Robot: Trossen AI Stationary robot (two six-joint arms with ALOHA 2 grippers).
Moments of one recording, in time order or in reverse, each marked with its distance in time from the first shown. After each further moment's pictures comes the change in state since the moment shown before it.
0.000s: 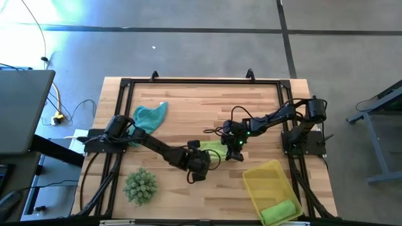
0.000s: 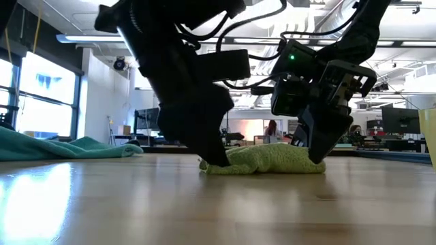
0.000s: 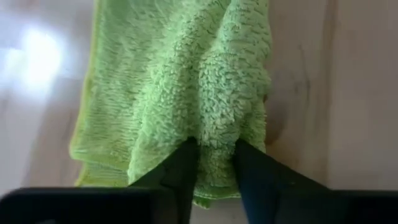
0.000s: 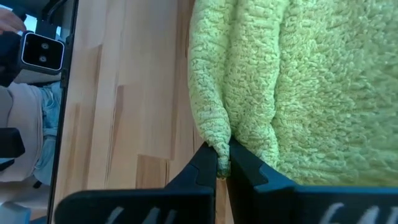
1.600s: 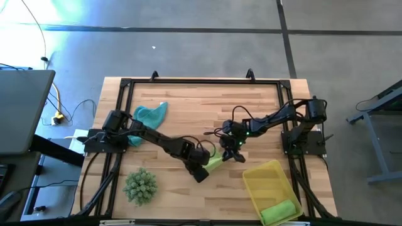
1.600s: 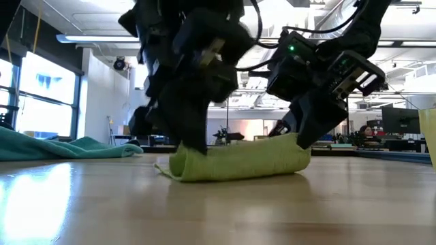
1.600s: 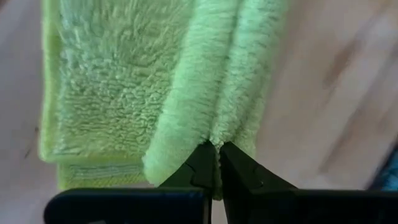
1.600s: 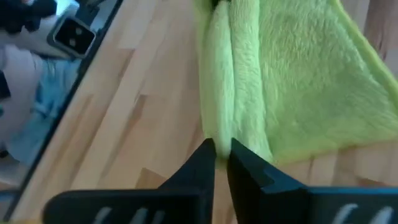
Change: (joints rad) left arm 0.080 -0.082 -0.002 -0.076 0.599 -0.560; right arm 0.005 -0.004 0.002 0.103 -0.032 -0.223
